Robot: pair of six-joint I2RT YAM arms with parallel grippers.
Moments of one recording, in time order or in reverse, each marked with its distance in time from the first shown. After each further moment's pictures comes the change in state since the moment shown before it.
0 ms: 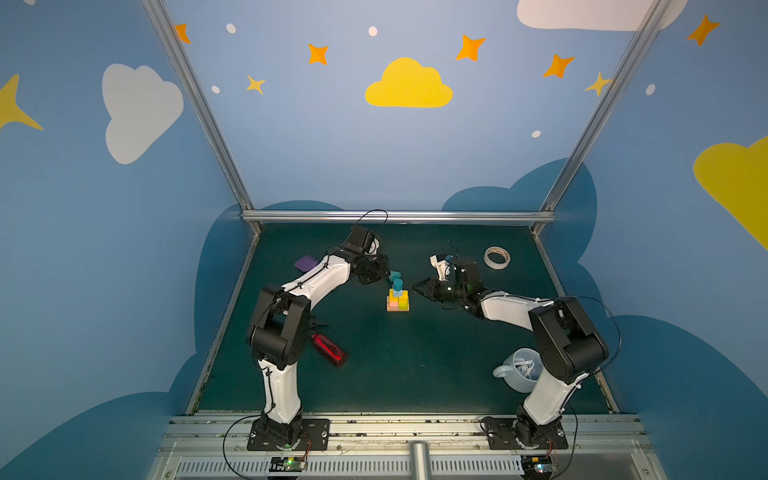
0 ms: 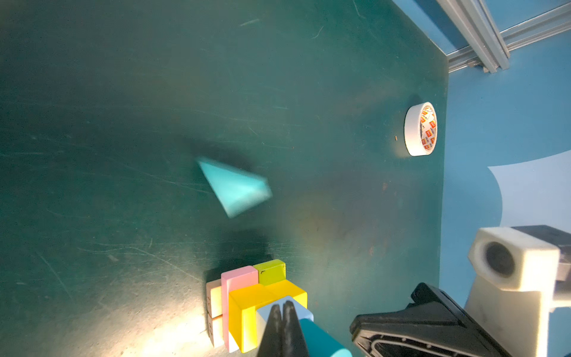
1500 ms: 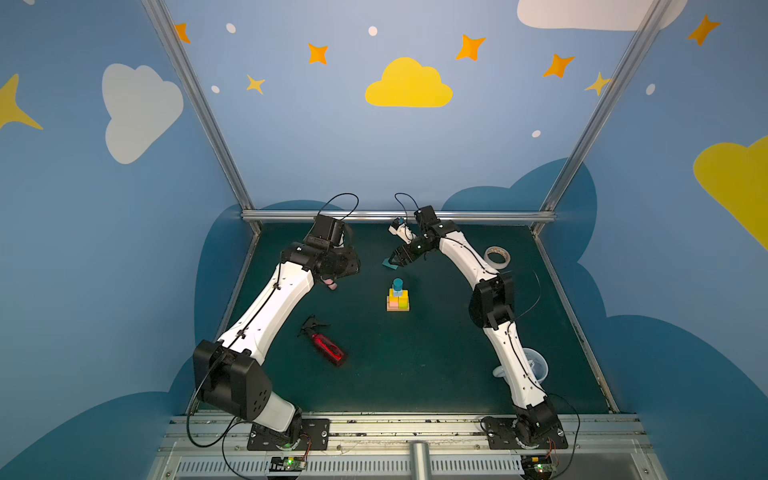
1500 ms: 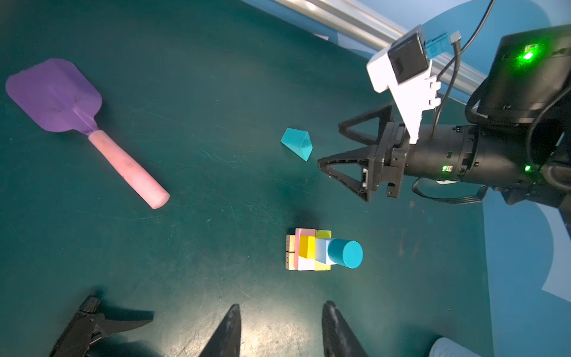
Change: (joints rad) left arm 0.077 -0.367 -0.004 -0.357 -0.253 0.097; right arm 0.026 0.888 1.652 -1.202 0.145 -1.023
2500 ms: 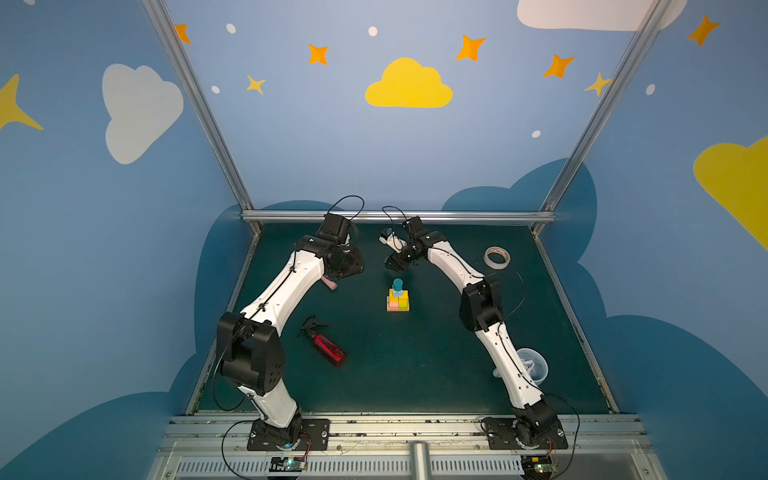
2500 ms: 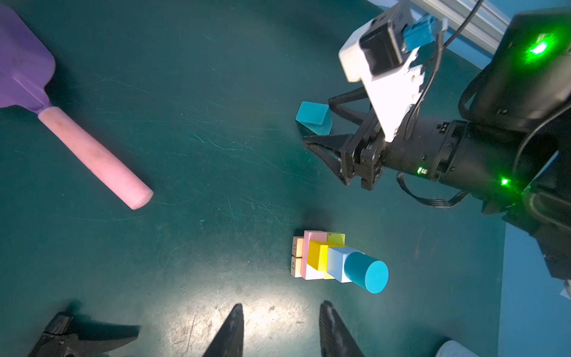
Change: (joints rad) left arm 0.016 0.152 0.063 -0.013 0.049 0.002; right arm 0.038 0.101 0.032 0.113 0.132 -0.117
